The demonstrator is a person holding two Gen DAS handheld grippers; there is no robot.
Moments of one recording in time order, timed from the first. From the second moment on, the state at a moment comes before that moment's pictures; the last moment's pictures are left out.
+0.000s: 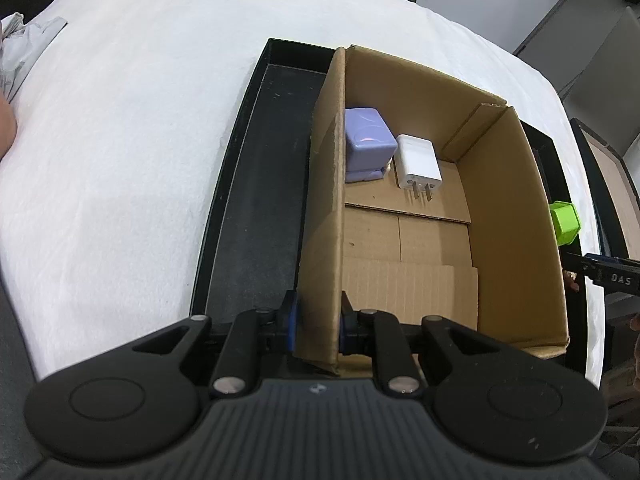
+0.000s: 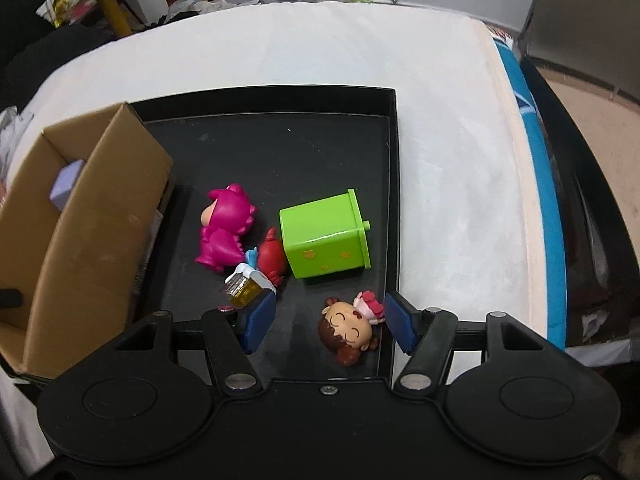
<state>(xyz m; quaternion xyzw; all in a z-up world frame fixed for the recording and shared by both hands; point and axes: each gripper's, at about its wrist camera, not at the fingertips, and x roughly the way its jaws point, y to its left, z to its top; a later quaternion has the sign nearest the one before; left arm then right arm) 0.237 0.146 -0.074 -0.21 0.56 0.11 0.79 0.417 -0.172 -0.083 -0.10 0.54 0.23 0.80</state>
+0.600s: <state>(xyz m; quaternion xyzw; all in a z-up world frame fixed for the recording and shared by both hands) 0.237 0.143 -0.078 -0.21 0.56 0.11 0.79 0.403 -0.150 -0.100 -0.20 0.52 0.24 0.80</state>
